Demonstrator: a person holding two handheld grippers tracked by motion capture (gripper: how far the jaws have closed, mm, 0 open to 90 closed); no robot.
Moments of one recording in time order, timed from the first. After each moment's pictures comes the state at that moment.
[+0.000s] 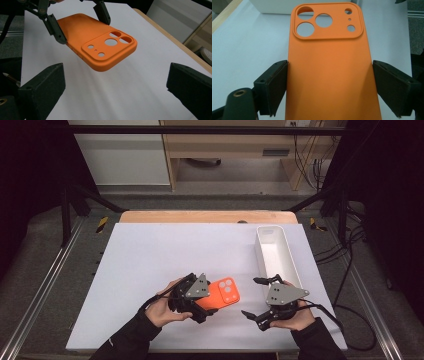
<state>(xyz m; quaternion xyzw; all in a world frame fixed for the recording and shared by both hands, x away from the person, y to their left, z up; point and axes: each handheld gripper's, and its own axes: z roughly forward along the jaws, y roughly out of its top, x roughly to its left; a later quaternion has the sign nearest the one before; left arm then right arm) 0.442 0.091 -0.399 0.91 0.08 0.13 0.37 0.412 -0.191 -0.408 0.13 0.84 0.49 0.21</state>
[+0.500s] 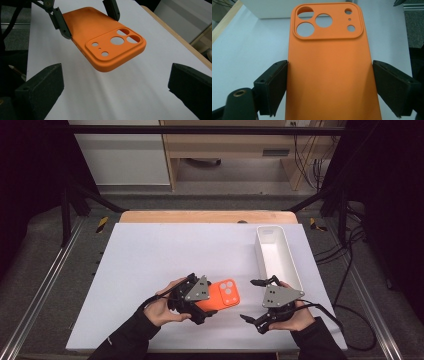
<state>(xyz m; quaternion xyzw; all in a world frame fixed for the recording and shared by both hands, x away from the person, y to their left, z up) 0.439 0.091 -0.396 0.92 0.04 0.15 0.37 0.411 -0.184 -0.408 0.10 0.85 0.47 0.21</state>
